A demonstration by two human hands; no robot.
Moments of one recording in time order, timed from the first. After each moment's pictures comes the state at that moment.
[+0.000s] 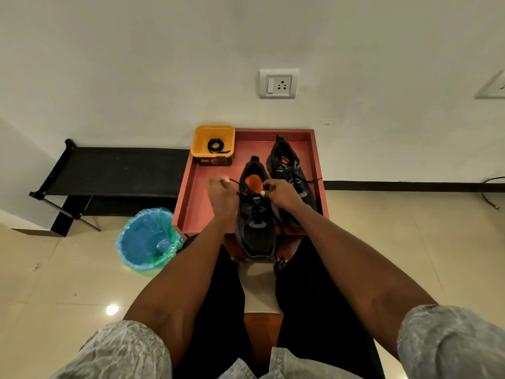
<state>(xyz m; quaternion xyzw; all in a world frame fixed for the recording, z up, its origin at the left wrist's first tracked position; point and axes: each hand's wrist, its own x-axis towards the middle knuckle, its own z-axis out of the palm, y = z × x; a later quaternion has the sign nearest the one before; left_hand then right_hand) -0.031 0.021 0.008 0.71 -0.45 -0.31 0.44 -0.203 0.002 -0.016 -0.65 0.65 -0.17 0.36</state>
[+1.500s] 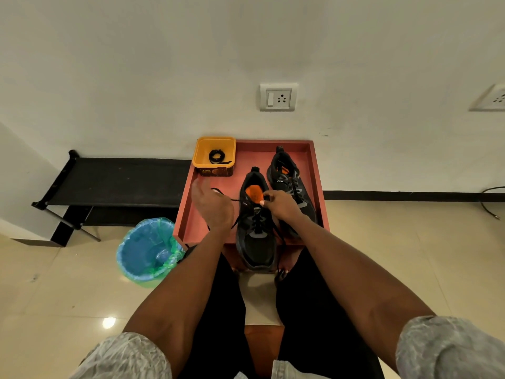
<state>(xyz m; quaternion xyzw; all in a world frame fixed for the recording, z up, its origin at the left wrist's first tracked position) -0.017 0.023 0.019 0.77 -0.47 -0.16 0.40 -0.200 0.003 -0.019 -0.65 0.66 -0.16 0.35</state>
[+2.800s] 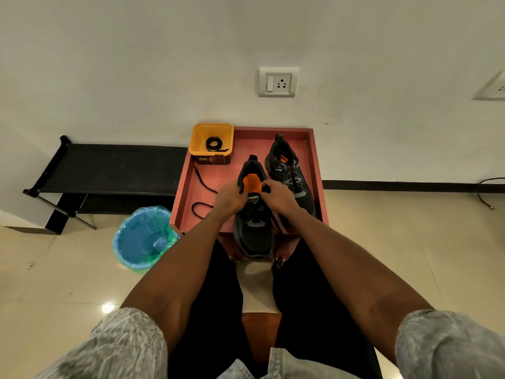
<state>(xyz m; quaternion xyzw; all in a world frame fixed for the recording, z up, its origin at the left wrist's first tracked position) -0.030 0.017 0.012 0.67 -0.65 -0.34 0.16 -0.193 0.022 -0.005 -0.62 0.67 -0.19 0.36</state>
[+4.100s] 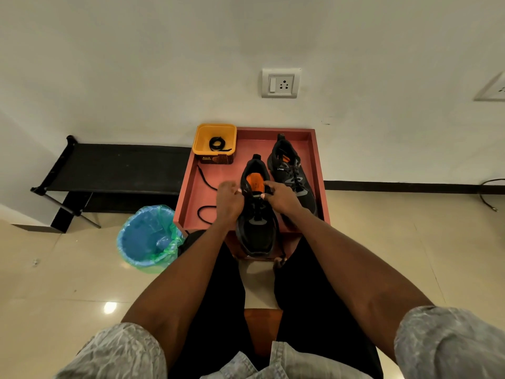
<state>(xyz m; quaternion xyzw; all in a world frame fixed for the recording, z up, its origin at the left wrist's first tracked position) -0.026 0.031 -0.009 0.70 -0.52 -0.38 0.31 -0.195 0.026 -0.009 -0.64 0.66 -0.17 0.36</state>
